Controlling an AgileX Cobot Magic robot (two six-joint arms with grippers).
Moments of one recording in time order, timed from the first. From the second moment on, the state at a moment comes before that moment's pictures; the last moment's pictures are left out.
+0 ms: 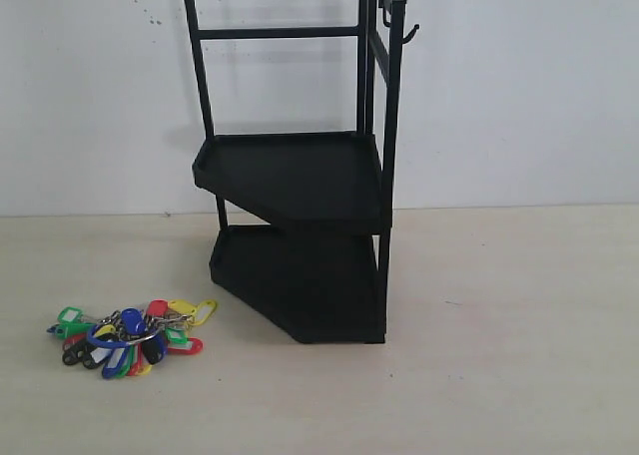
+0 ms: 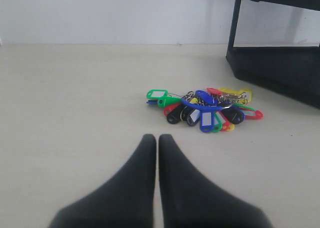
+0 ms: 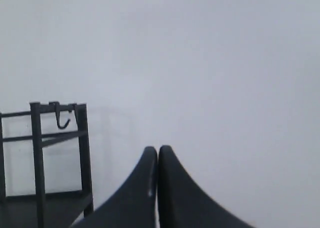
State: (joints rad) left arm 0.05 0.00 0.00 -0.07 0.33 0.09; right arm 0.00 0.00 -0.04 0.17 -0.30 -0.07
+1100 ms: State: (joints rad) left arm 0.05 0.00 0.00 -0.07 0.33 0.09; right arm 0.00 0.80 -0.57 0.41 0.29 -0.14
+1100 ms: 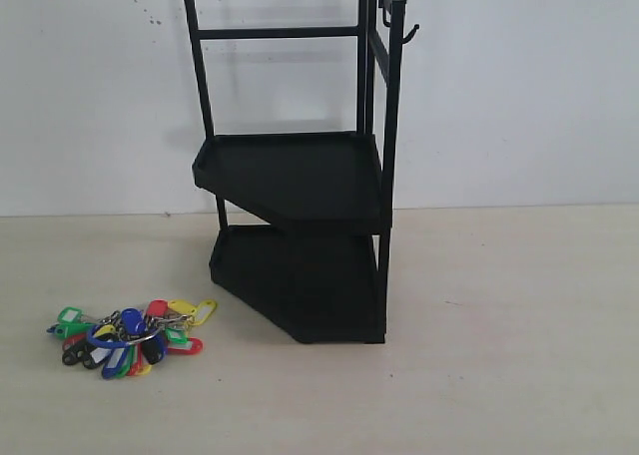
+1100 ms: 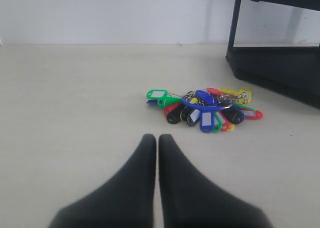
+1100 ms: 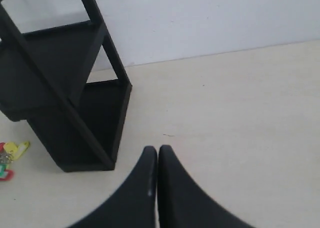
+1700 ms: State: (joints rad) left arm 0.05 0.00 0.00 -0.07 0.33 0.09; right arm 0.48 1.15 -0.62 0.58 -0.07 -0.37
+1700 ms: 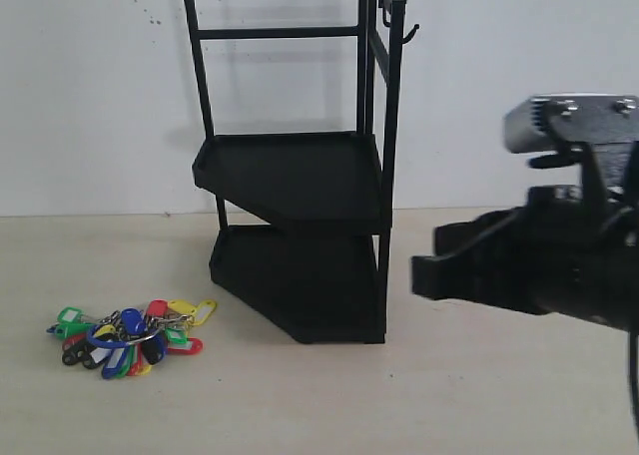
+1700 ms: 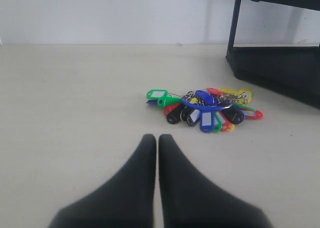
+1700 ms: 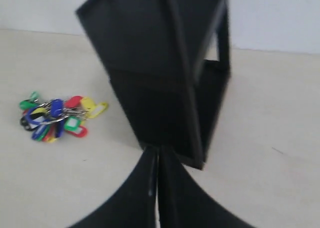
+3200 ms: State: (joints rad) left arm 0.05 0.00 0.00 -0.07 0.33 0.09; right arm 0.90 2.31 -2.08 -0.28 0.89 -0.30
